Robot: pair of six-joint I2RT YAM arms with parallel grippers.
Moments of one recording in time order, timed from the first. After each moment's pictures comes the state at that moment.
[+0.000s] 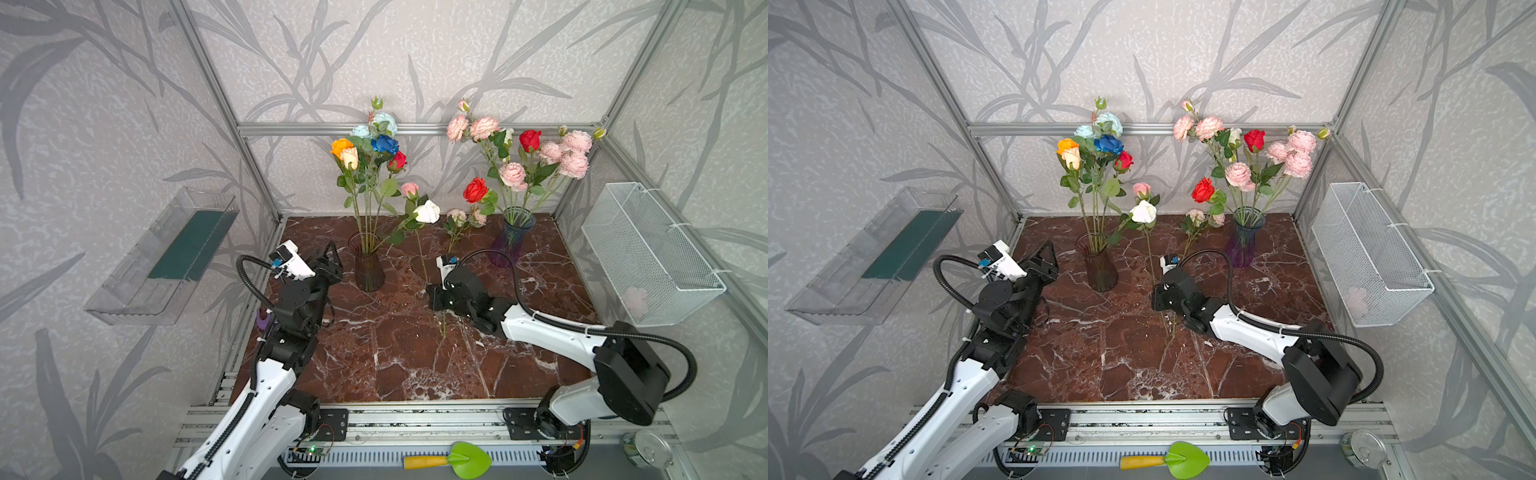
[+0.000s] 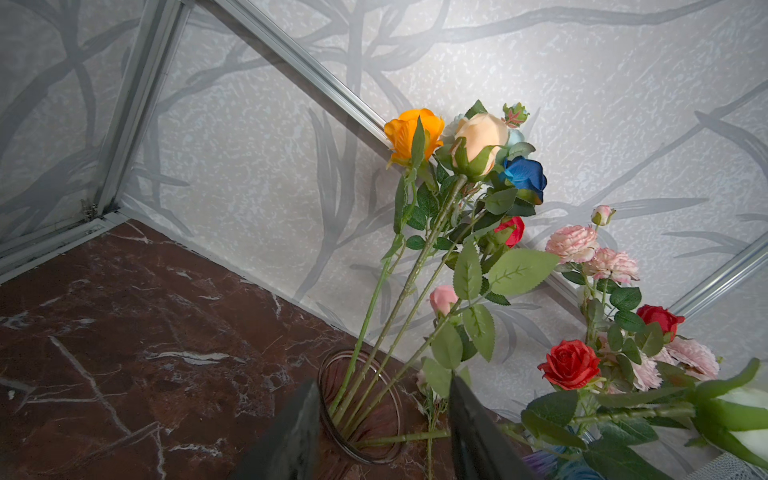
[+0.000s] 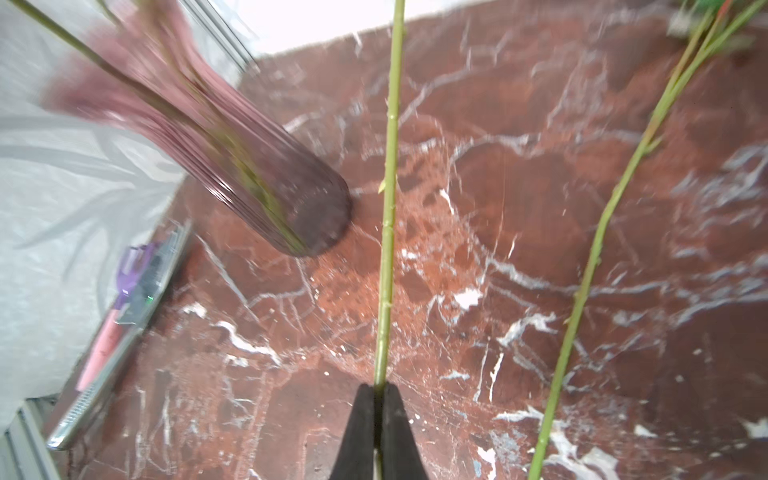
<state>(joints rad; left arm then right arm) -0.30 0.77 0.60 0.26 -0.27 -0.65 0.77 1.42 0.84 0.05 0.09 0.54</state>
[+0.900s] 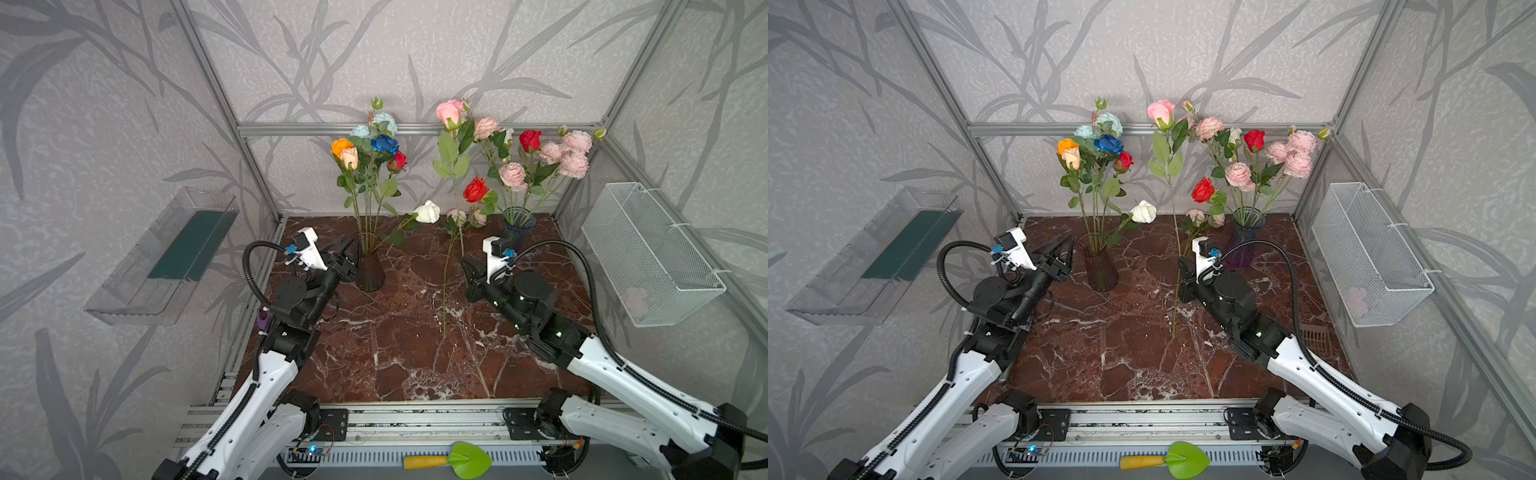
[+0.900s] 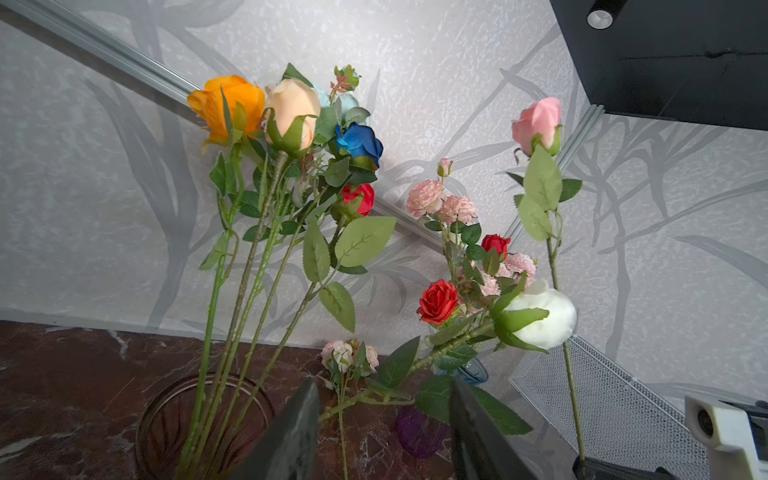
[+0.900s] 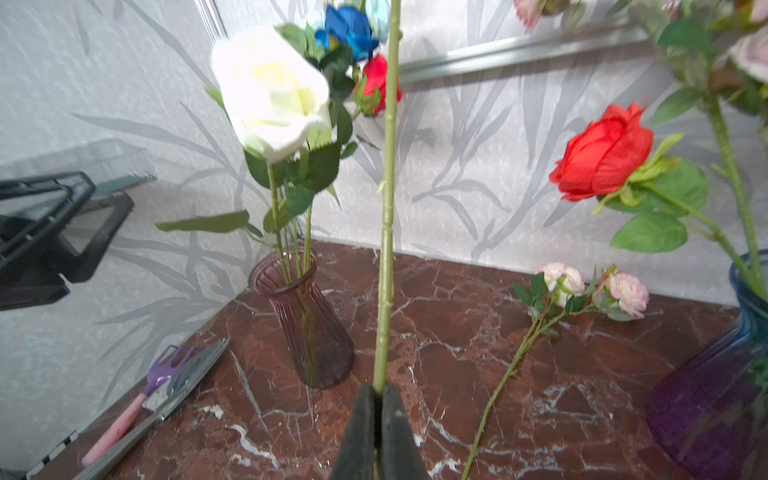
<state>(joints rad) -0.30 0.83 0.66 0.42 0.14 -0.58 0.76 0.92 0.79 0.08 0.22 0.23</state>
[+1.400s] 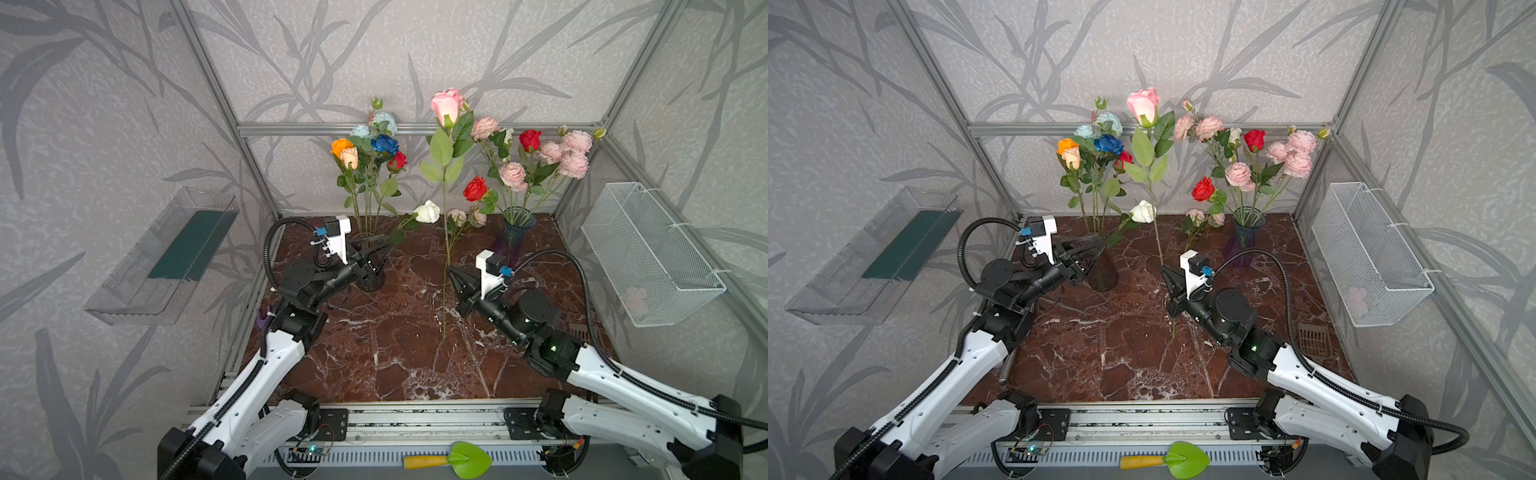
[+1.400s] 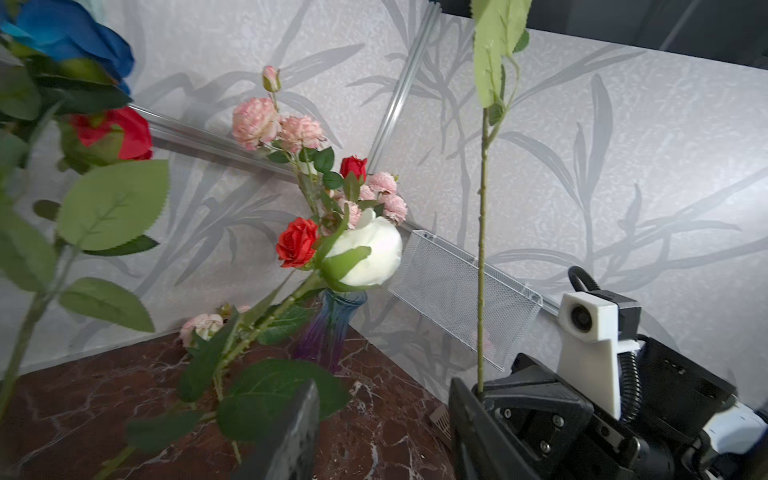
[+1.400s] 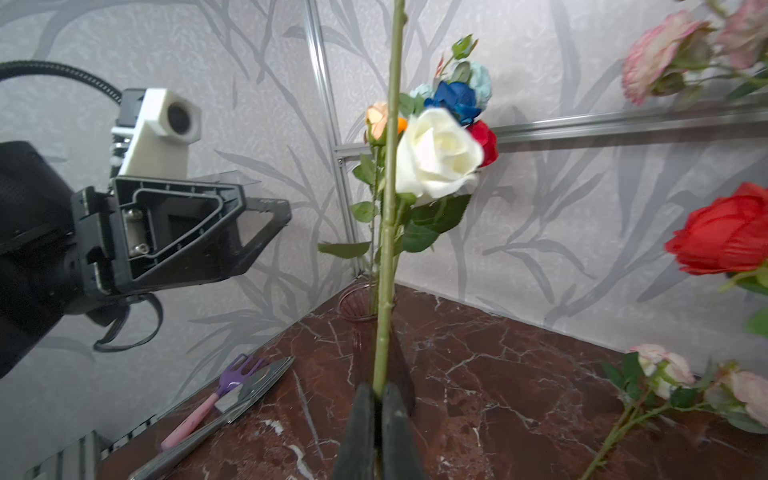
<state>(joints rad) -0.36 0.99 0.79 0.48 0.63 -0.60 0.94 0.94 0.72 0.31 0.17 0.14</state>
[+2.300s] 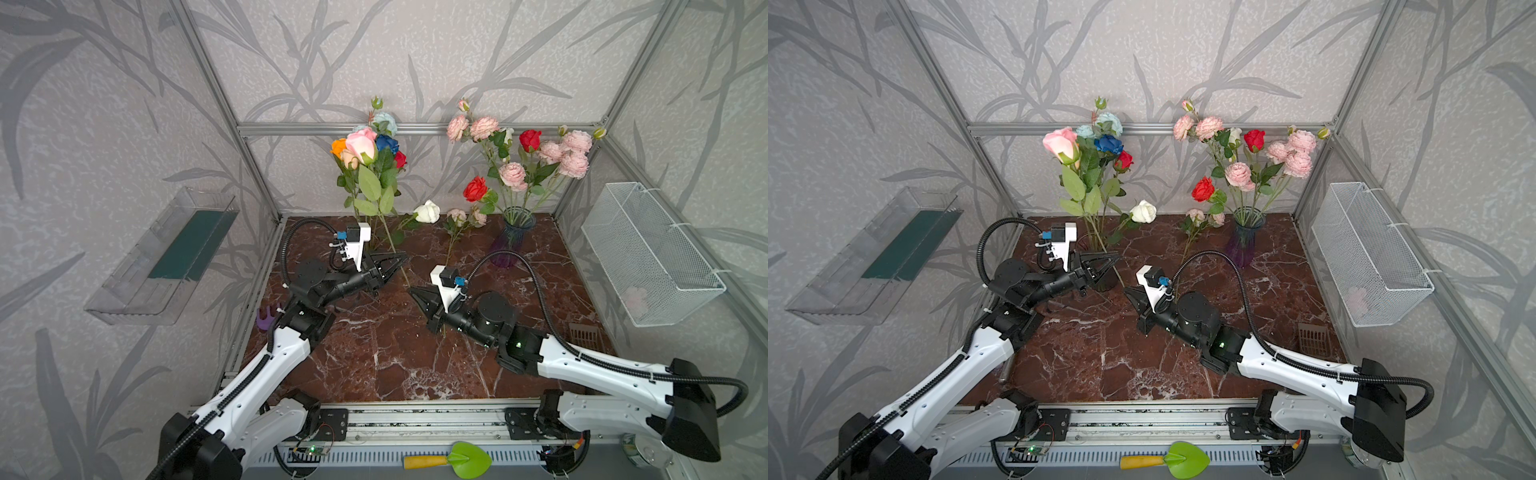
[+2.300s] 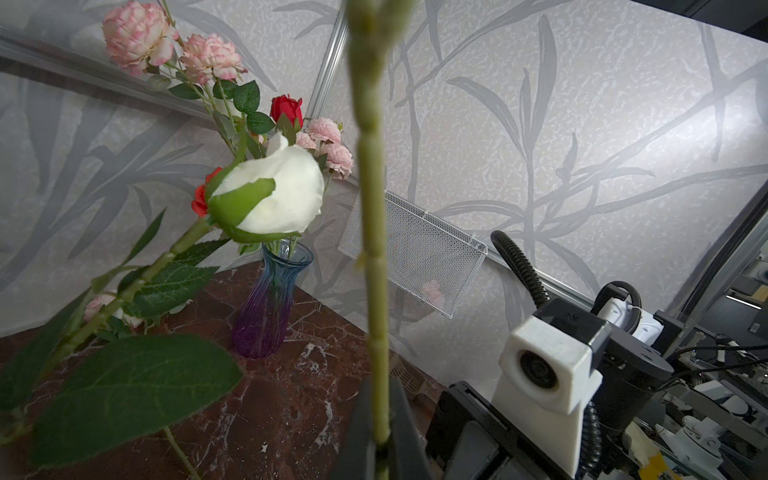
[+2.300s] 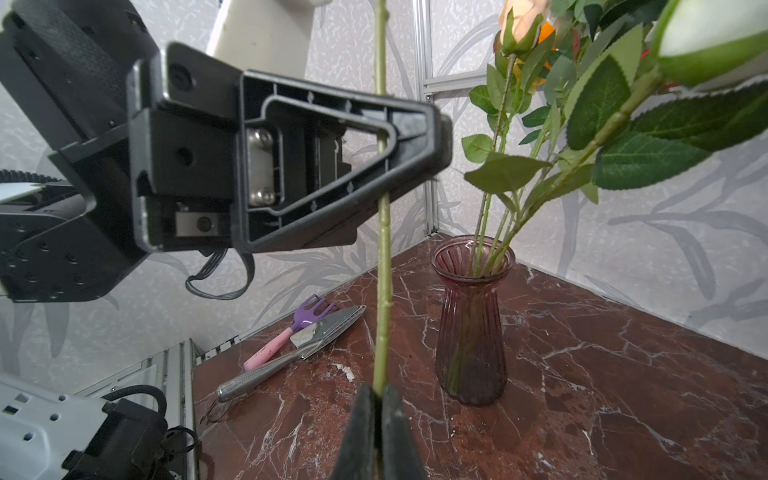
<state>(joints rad) -0.43 1.02 0.79 0.47 0.70 -0.58 1.05 1.14 0.76 0.38 0.05 0.16</state>
